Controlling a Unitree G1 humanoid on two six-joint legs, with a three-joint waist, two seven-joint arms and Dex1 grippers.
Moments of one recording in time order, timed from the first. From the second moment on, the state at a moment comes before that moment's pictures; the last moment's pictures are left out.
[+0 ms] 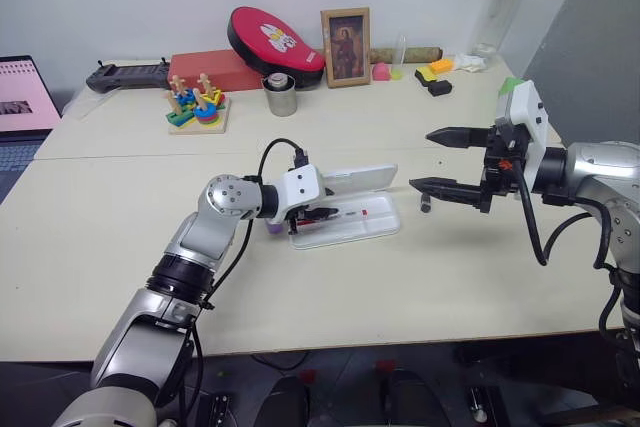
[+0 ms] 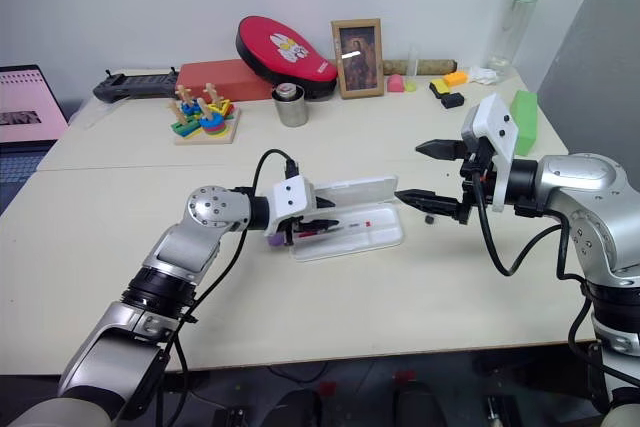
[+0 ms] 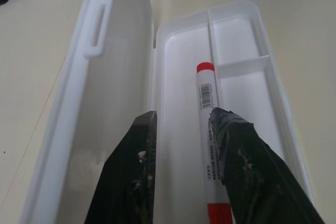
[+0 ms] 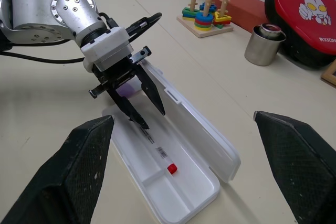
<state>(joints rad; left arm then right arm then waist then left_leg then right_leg) -0.69 0.51 -0.27 0.29 0.05 0.06 -1.03 -0.63 -0.81 -0.06 -0.30 0.57 0.76 0.98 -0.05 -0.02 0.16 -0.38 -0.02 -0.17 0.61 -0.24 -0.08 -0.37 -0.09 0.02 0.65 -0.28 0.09</state>
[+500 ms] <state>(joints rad) -0.67 0.52 -0.26 0.22 0.03 0.10 -1.03 -0.63 -0.81 -0.06 -0.30 0.57 0.76 0.98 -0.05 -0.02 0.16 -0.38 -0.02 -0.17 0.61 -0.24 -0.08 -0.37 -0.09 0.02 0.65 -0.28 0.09</state>
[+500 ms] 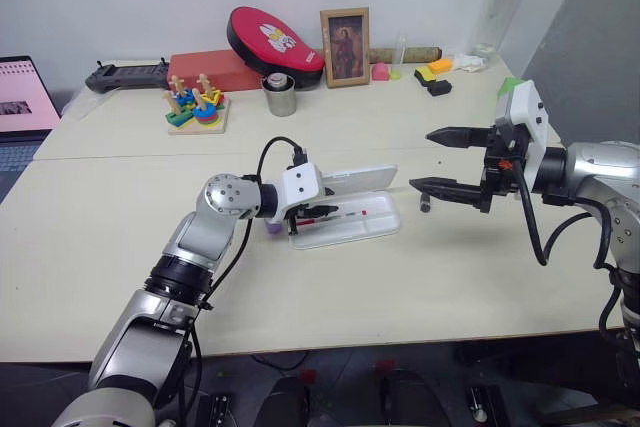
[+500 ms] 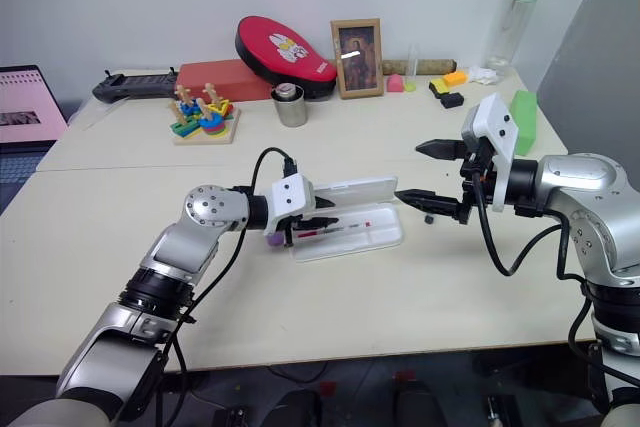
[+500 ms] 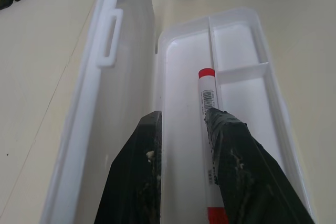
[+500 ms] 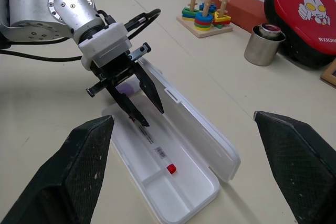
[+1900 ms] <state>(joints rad) -0.29 0.17 0.07 -0.27 -0.15 0.90 -0.05 -0.65 -0.82 -0.02 -0.26 0.60 0.75 1.02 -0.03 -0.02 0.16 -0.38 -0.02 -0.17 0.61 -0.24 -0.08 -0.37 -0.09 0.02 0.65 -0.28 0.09</state>
